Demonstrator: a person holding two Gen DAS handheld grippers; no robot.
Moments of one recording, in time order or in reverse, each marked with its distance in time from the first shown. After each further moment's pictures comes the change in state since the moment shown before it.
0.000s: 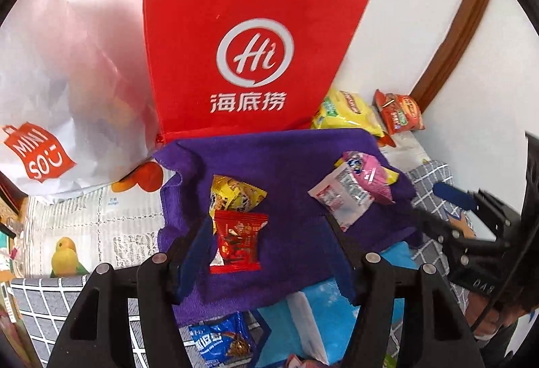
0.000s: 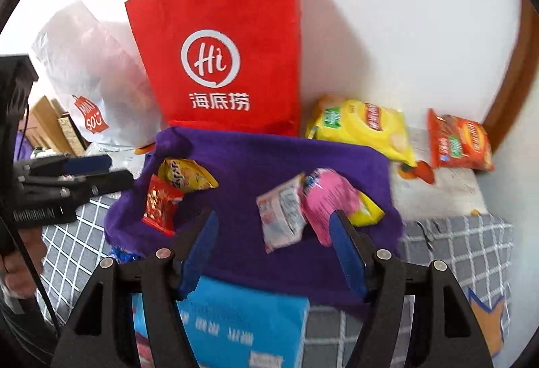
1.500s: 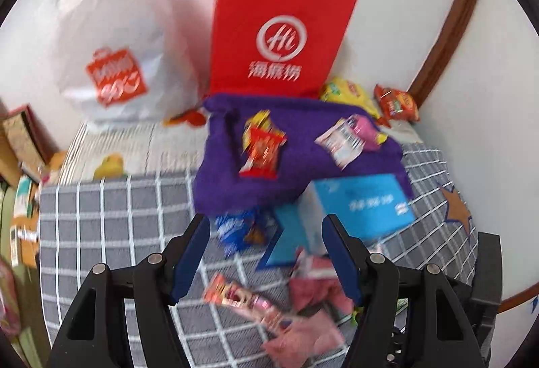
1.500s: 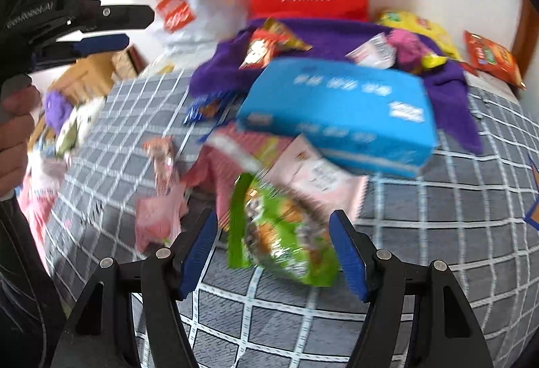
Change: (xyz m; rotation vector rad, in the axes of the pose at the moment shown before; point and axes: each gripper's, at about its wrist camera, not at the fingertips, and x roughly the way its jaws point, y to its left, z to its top) left arm -0.084 0.014 -0.117 -0.093 -0.027 0.079; right arm -0.032 0.084 -0.172 -0.090 0.190 0.181
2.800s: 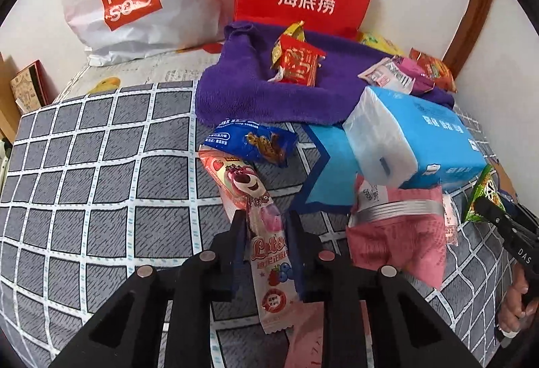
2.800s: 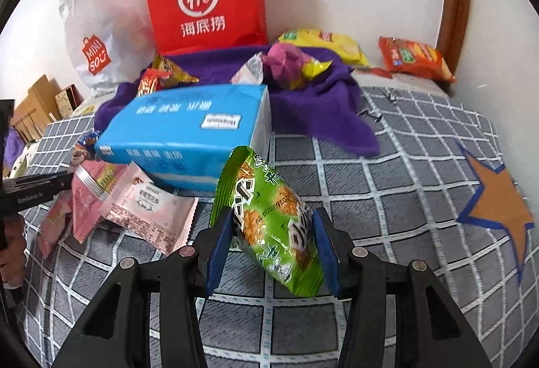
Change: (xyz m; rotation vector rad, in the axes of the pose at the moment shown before) left arm 0.085 0.009 -0.077 -0.030 0.007 0.094; right arm -0.010 -0.110 -0.018 0.134 -0.232 -0.218
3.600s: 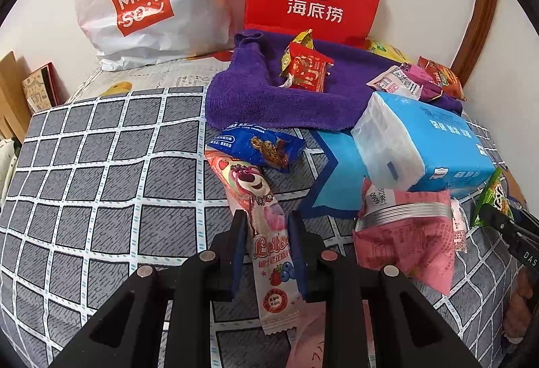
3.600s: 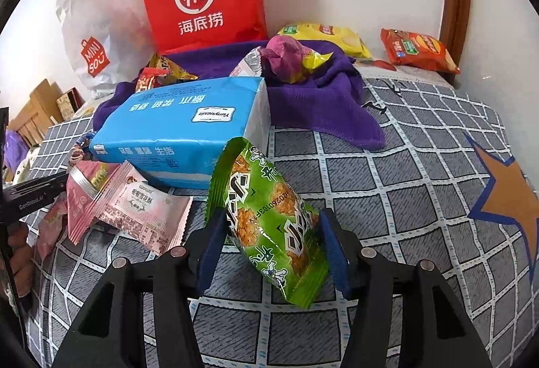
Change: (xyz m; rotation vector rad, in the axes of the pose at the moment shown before) left arm -0.001 -0.003 -0.004 -0.015 -0.042 0.048; right arm 0.011 -0.005 -0.003 0.032 0.018 0.028
